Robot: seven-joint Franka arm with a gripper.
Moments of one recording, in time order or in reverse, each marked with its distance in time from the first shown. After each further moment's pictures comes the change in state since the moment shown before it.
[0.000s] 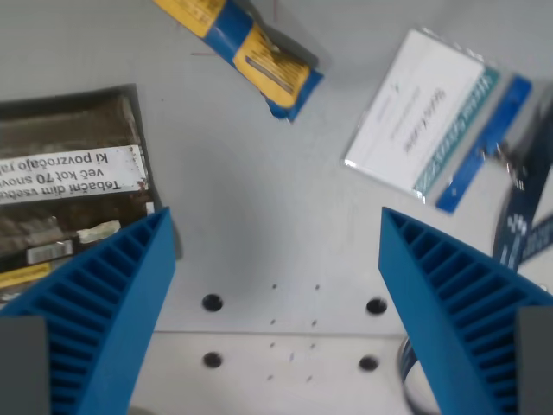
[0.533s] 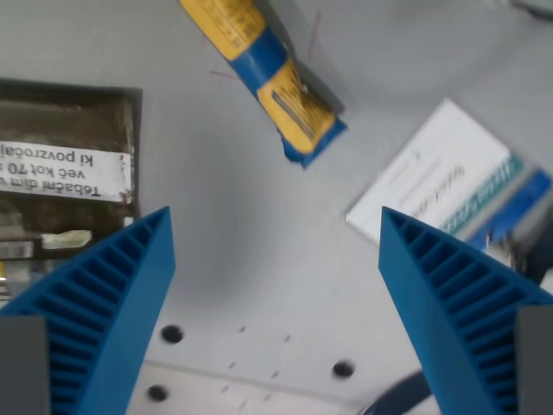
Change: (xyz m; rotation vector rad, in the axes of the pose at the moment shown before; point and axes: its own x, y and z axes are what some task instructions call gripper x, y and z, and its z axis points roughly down) arm 0.015 -0.009 0.039 -0.001 0.005 -0.222
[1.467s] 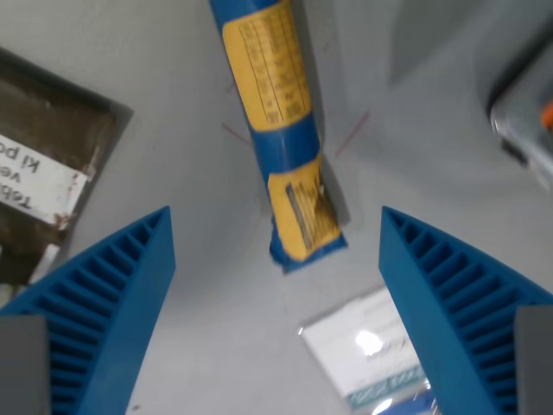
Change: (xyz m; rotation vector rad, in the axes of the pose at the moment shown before) arm 0.024 -0.006 0.068 -0.015 0.020 -0.388
